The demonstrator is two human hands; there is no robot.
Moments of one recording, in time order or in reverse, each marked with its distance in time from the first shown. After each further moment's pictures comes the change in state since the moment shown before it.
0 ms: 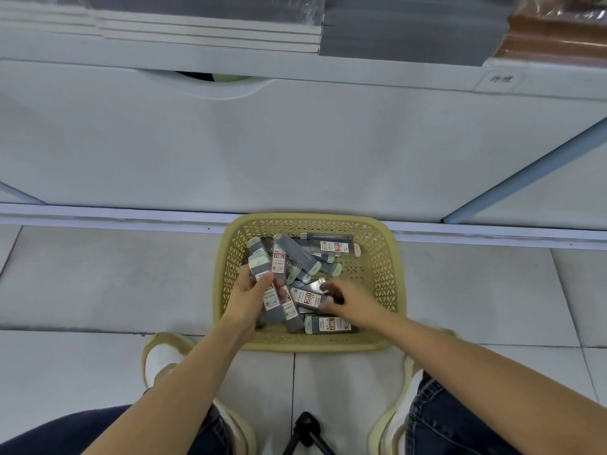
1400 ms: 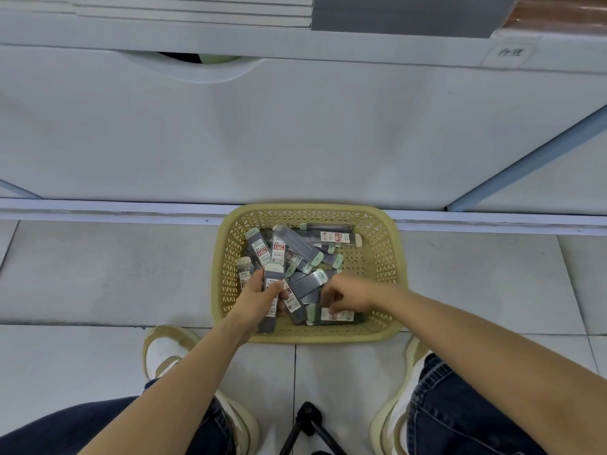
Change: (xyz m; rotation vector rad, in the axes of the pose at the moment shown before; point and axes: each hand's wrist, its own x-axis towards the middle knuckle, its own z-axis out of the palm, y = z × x) left_hand 0.002 -0.013 -0.002 0.397 -0.083 -0.109; right_hand 0.021 0.001 -0.014 -0.233 -0.388 -0.173
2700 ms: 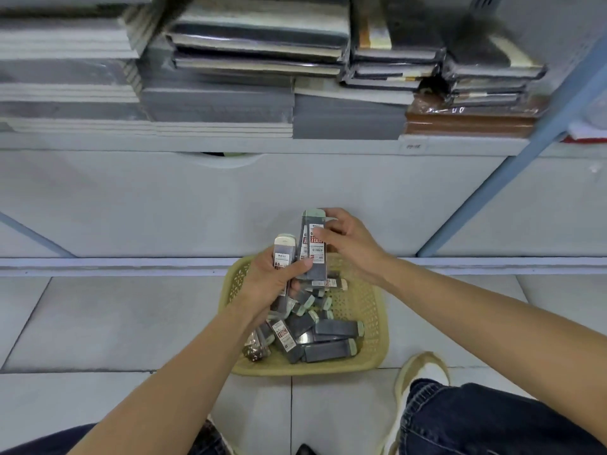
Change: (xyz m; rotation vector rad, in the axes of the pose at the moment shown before) left_hand -0.064 0.125 0.028 -0.070 -0.076 0.381; right_hand -0.091 -0.085 -0.114 1.039 0.779 -0.259
